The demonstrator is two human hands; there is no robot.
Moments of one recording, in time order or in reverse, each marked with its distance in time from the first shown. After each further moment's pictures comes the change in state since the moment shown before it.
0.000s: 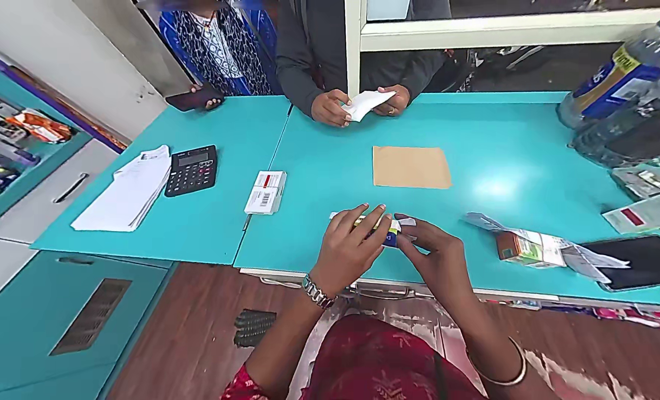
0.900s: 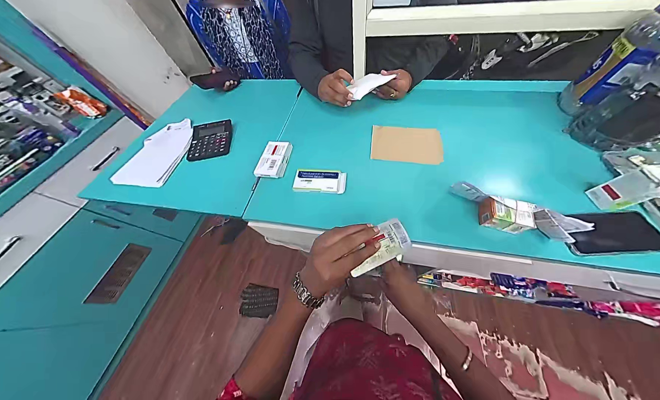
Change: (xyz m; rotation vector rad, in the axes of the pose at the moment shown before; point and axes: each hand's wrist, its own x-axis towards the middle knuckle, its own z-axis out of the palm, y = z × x) left_hand -0.055 0.059 -0.045 -0.402 0.161 0.063; right_hand -0.143 0.075 0.033 -0.517 -0.840 0.486
